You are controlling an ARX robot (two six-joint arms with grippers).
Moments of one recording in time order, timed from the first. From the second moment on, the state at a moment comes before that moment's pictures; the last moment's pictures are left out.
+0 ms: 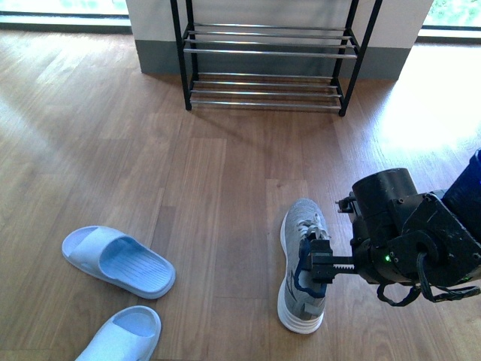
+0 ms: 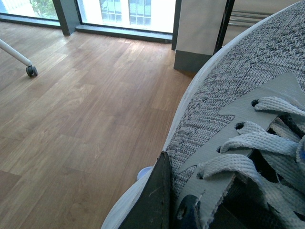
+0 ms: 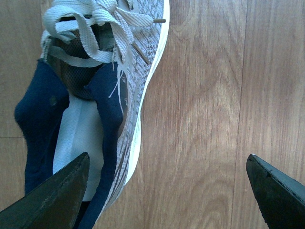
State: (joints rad) left arm -0.49 0.35 0.24 -0.17 -0.64 -0.20; right arm 0.10 2.58 1.07 0.41 0.16 0.25
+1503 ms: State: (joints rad) left arm -0.49 0.35 0.24 -0.17 -0.64 -0.20; right arm -0.02 2.81 1.27 0.47 0.38 0.25
